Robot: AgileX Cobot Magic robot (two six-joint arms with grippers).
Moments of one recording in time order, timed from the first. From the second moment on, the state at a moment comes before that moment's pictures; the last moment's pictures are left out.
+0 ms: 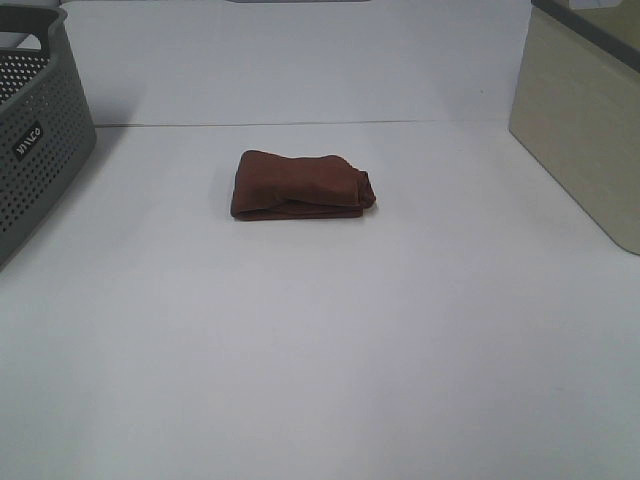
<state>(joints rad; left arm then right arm) -0.15 -0.01 -0.50 -0.17 1.06 0.13 0.21 0.11 -0.50 0.03 1.07 -0.05</state>
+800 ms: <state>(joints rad) 0.02 -0.01 -0.50 -0.17 1.06 0.13 0.07 0.06 -0.50 0.07 1.07 -0.05</state>
